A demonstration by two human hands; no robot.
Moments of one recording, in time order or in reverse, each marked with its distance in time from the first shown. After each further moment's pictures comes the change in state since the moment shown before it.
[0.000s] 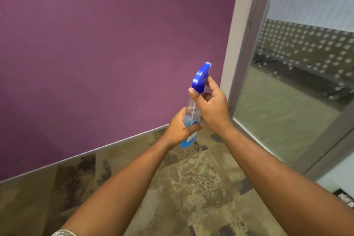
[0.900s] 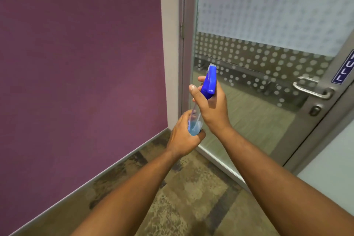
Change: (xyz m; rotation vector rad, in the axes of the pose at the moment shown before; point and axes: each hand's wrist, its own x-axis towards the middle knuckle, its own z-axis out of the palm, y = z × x) left_hand 0.348 0.028 0.209 0.006 -0.148 0.195; right_hand 0.277 0.144 -0.199 -0.105 0.383 -0.023
